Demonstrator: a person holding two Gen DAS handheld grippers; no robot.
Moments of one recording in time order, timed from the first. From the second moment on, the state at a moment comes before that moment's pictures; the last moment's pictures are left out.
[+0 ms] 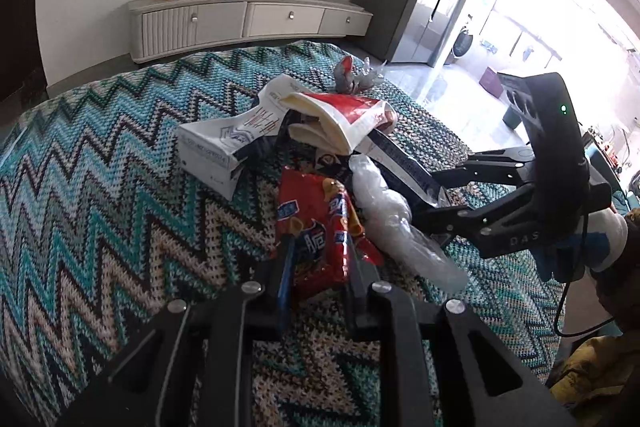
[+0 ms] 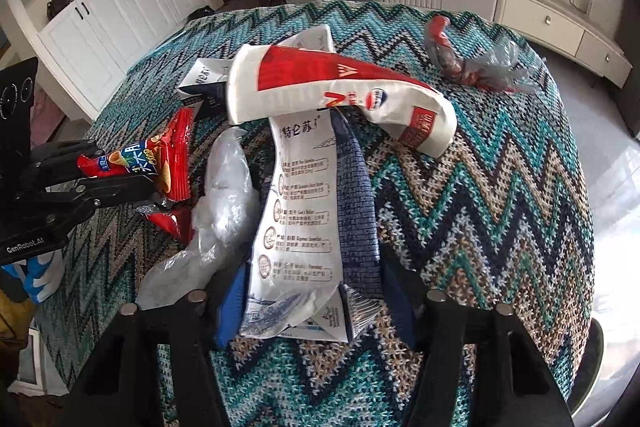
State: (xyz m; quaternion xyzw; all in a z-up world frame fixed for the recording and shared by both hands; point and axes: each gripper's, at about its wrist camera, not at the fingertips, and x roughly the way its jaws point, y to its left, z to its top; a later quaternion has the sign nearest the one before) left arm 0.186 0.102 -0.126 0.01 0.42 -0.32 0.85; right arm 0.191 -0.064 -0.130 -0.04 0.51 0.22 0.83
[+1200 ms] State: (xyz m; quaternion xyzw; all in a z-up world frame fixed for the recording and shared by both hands) left arm 0.078 0.112 -0.014 -0.02 0.34 -0.31 0.89; right arm 0.021 -0.144 -0.037 -0.02 0.40 0.21 0.89
